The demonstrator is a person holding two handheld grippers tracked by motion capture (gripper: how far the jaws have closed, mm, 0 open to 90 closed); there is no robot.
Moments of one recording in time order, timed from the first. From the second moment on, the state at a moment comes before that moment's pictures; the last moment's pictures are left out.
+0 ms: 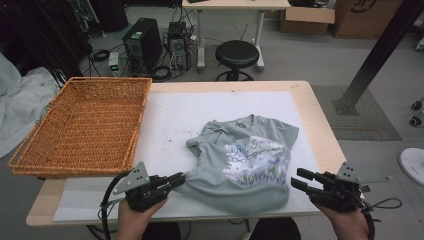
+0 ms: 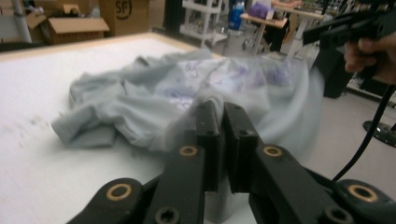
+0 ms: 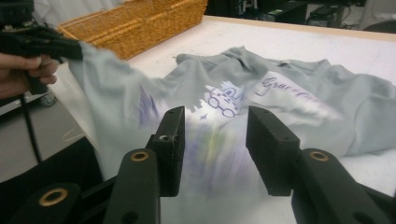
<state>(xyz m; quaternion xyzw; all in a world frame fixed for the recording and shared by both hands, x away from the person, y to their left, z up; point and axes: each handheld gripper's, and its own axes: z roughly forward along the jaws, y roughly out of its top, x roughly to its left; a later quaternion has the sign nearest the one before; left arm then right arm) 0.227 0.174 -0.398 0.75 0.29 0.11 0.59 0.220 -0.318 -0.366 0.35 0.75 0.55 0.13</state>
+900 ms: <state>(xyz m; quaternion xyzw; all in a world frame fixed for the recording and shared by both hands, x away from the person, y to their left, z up) 0.330 0.147 -0.376 0.74 0.33 0.14 0.57 0.311 -0.282 -0.351 0.34 0.76 0.52 0.19</state>
